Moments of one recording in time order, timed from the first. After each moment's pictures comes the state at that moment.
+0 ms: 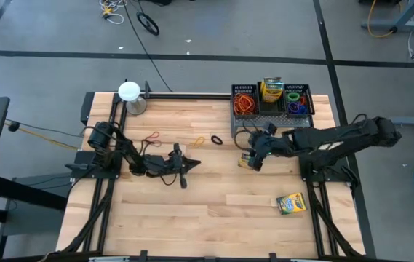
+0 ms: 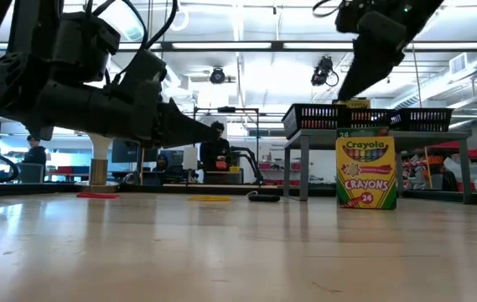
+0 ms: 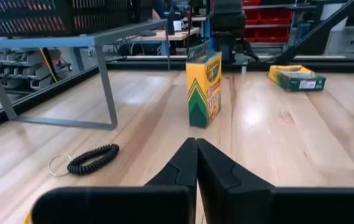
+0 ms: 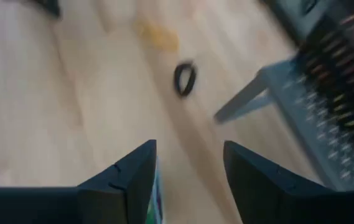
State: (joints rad) left arm -0.21 1.94 0.38 1.48 -0.49 0.03; right arm 0.12 1.19 0.92 -0.66 0.45 0.33
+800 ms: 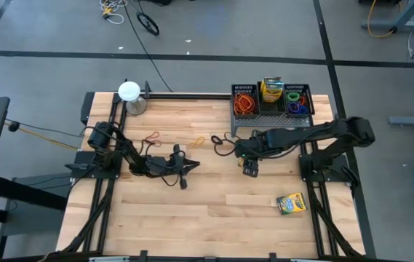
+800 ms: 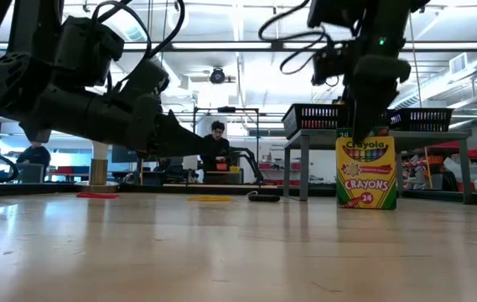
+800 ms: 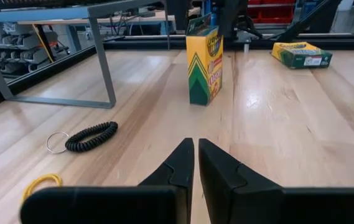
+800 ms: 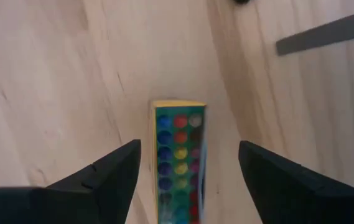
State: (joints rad) left arm -0.22 1.94 0.38 1.39 -0.49 0.00; right arm 0.04 1.51 1.09 -0.91 0.19 0.25
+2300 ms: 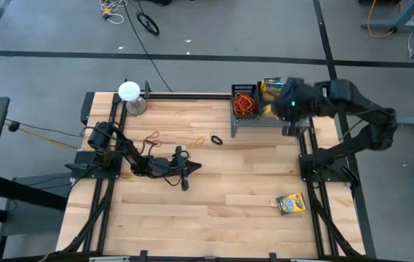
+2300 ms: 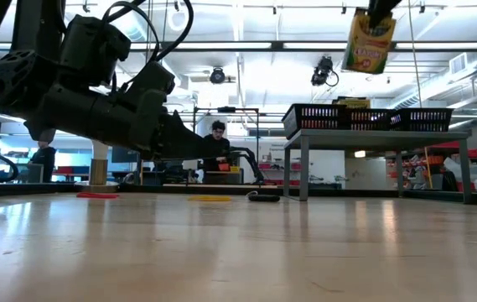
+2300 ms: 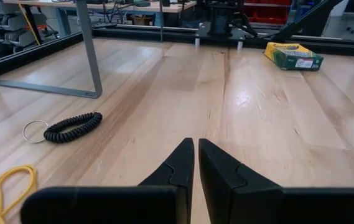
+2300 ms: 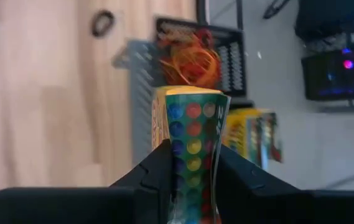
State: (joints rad) left arm -0.22 1.94 0.42 1.33 -0.46 -0.09; right arm -0.15 1.31 1.78 -1.57 0.40 -0.27
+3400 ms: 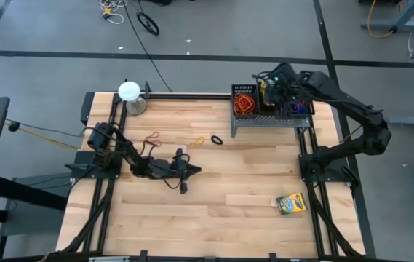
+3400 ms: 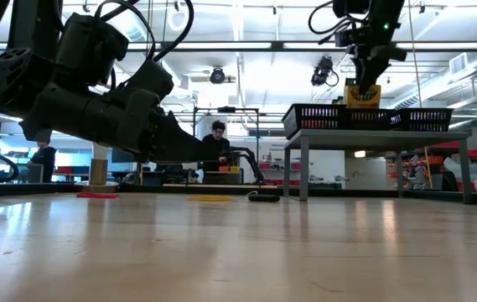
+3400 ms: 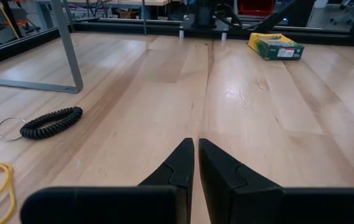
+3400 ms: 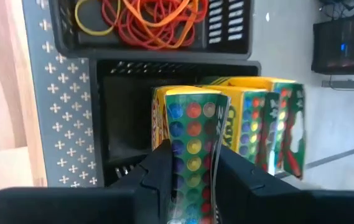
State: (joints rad) left arm -0.24 1.94 0.42 1.30 -0.43 -0.09; right arm -0.63 1.32 1.42 -1.19 0.28 -0.73
